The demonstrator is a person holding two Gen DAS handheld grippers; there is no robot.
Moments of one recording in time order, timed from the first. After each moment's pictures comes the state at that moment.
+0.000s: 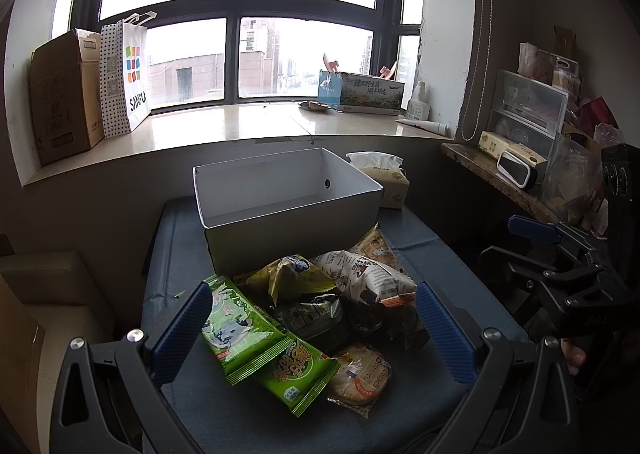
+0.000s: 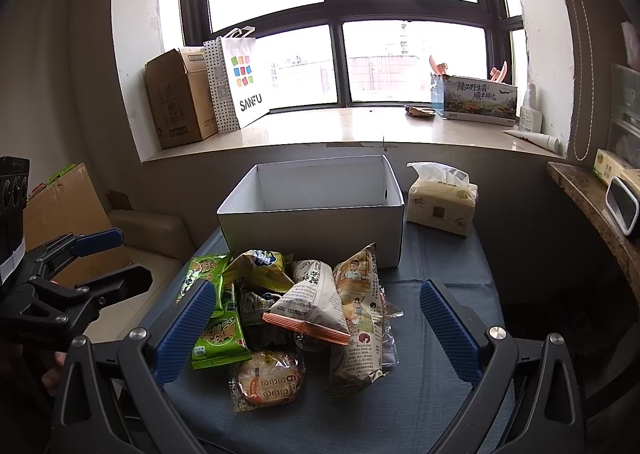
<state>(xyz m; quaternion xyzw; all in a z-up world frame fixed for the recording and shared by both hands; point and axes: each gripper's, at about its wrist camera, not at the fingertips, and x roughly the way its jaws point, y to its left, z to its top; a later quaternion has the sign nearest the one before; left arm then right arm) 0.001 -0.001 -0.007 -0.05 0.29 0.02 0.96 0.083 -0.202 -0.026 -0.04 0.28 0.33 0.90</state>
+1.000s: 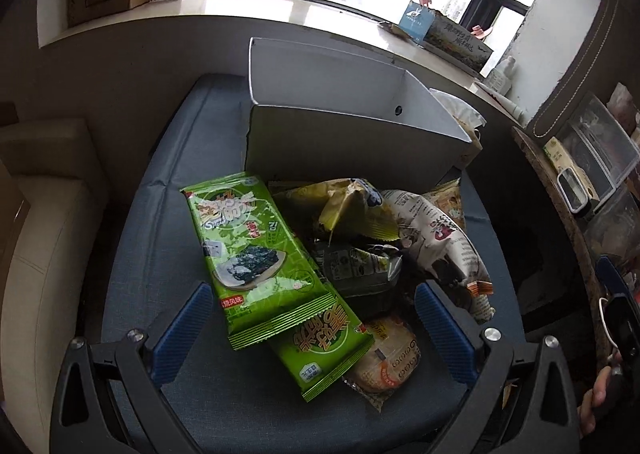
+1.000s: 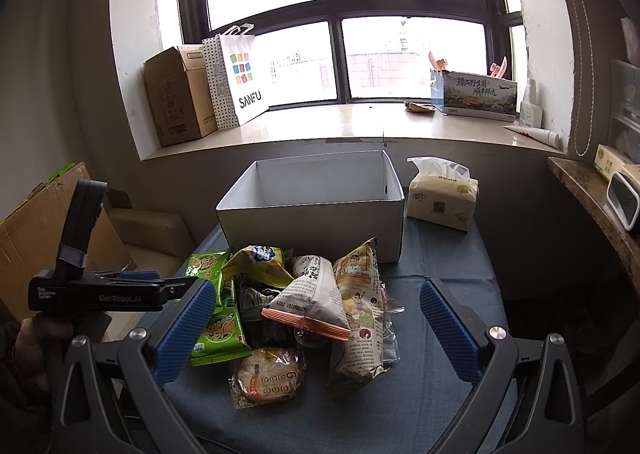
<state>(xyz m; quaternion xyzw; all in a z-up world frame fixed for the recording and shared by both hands) 0.061 0.061 -0.088 -0.21 0.43 0.09 0.87 0.083 -0.202 -0.032 -0.04 0.28 0.33 0.90</state>
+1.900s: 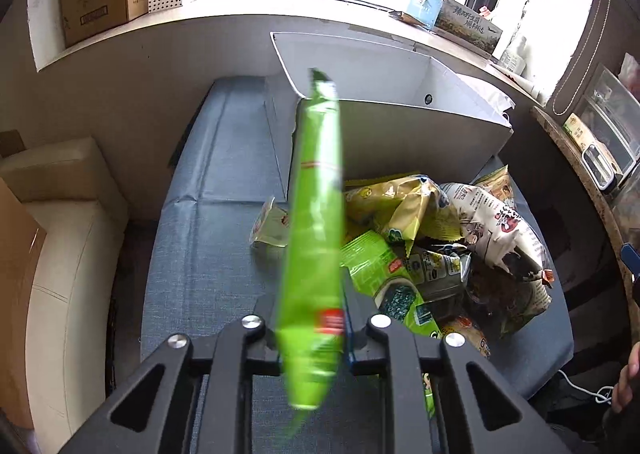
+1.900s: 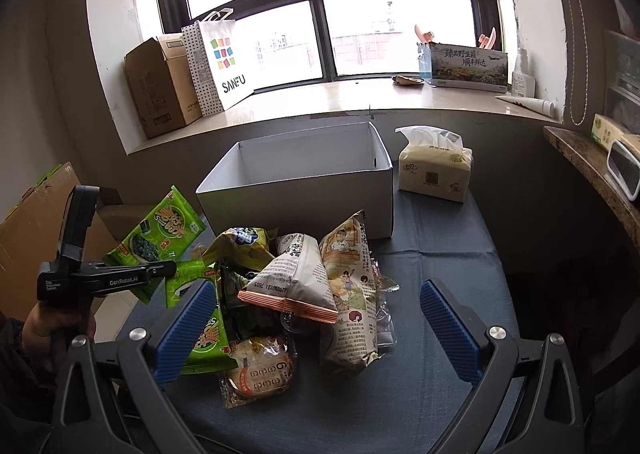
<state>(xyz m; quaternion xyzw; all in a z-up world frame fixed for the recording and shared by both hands) 0.054 0.082 -0.112 -0.15 0.44 0.09 0.88 0.104 -0.204 -0.057 -0.02 0.33 0.31 0.89</state>
